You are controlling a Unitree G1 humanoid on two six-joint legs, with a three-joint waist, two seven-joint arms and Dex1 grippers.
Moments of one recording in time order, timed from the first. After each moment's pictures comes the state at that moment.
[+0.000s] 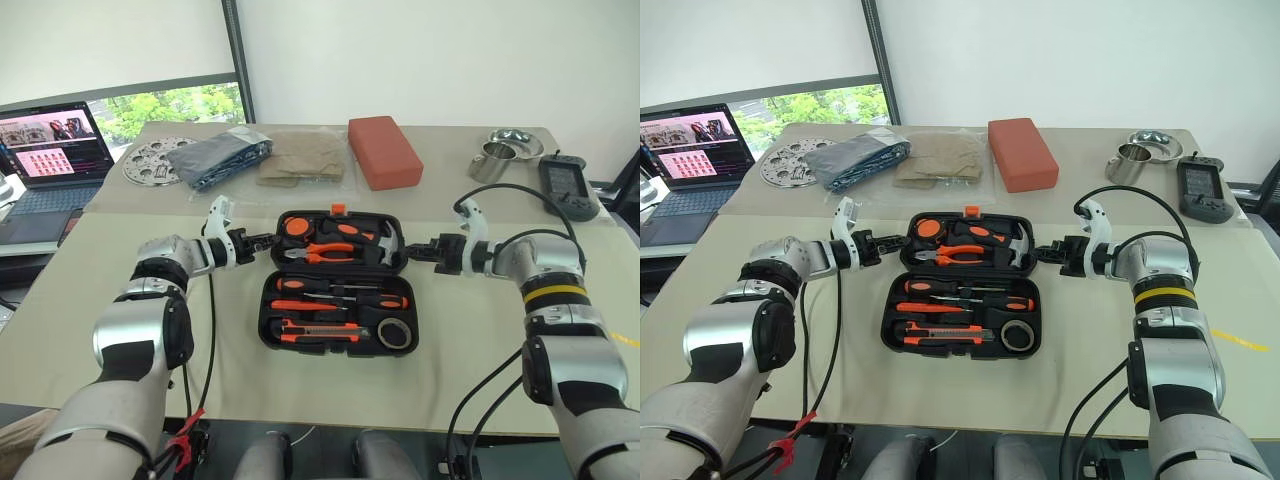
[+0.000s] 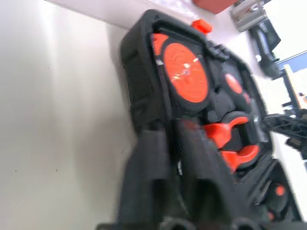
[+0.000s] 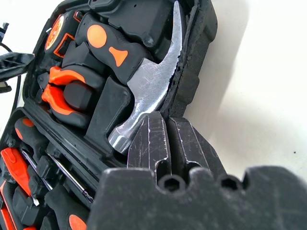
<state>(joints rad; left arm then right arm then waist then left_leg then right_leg) -1.12 0.42 0.25 1.31 -0.28 0.65 -0.91 -0.93 -0.56 -0.06 0.82 0.36 0.90 0.91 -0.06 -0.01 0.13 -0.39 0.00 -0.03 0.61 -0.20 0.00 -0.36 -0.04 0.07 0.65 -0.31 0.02</state>
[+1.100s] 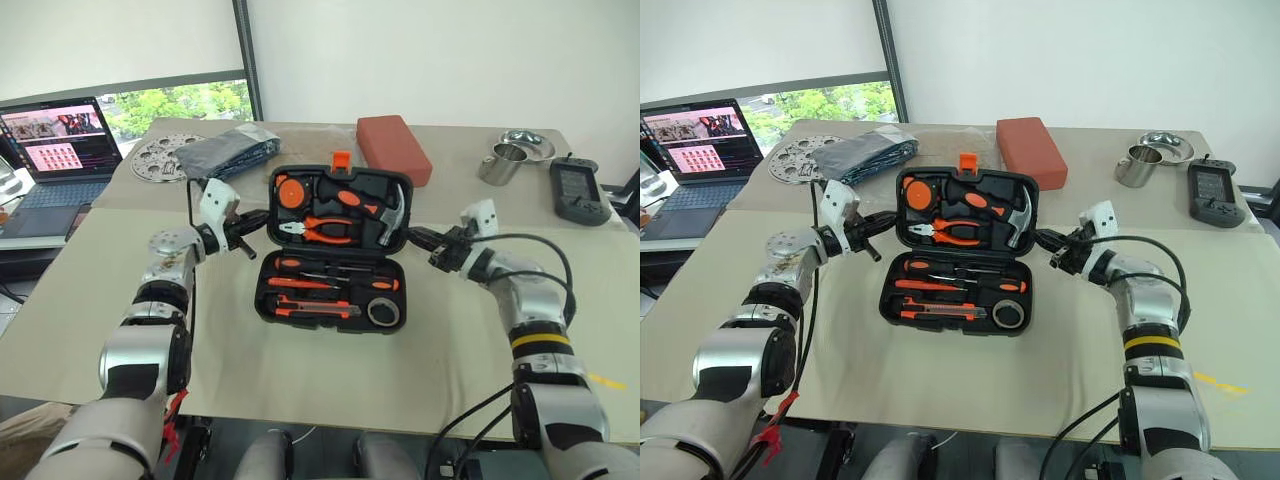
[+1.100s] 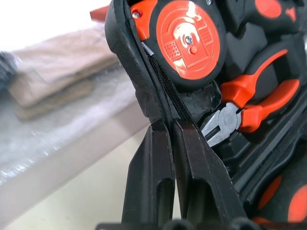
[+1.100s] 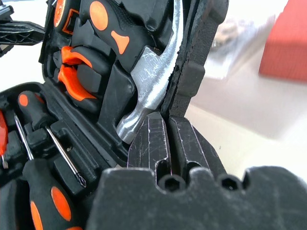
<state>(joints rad) -0.96 0.41 0.13 1.16 -0.07 -0.35 -0.98 -0.63 -0.47 -0.13 0.62 0.29 0.00 0.96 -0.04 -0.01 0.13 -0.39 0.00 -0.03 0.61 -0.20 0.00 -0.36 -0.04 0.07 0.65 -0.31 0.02</state>
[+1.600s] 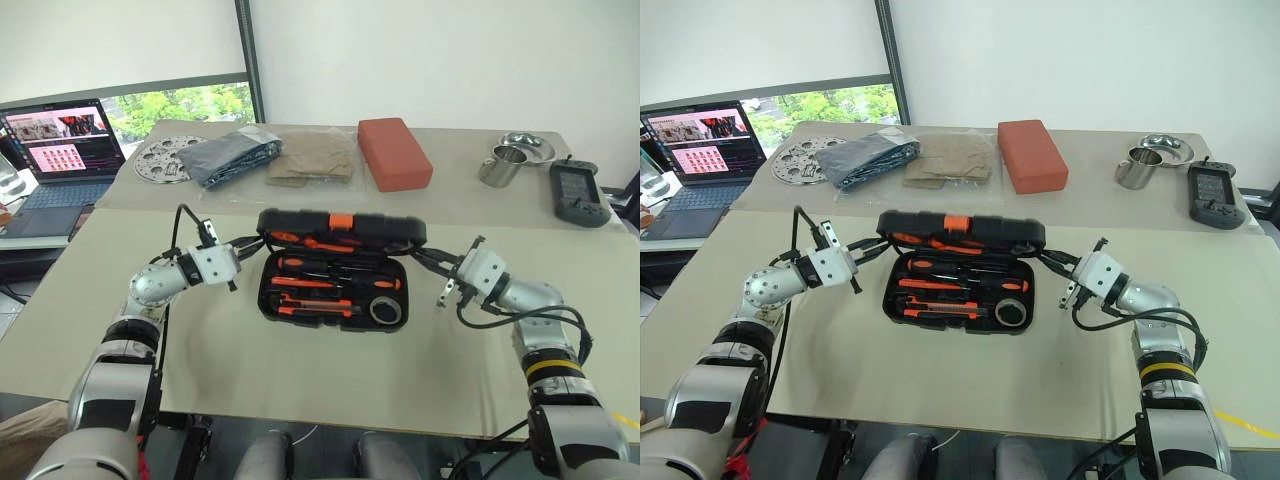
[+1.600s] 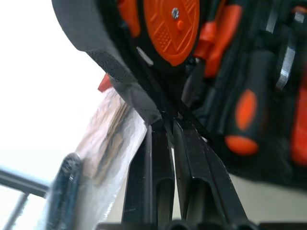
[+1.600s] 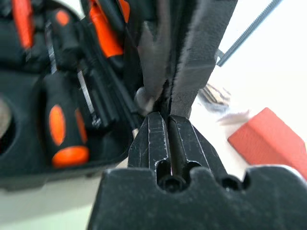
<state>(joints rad) -0.75 0.57 -0.03 1.12 0.25 -1.19 -0.69 -0.55 -0.56 -0.05 0.83 0.05 -0.90 0.96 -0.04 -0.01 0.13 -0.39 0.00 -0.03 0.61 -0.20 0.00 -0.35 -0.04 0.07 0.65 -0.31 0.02</state>
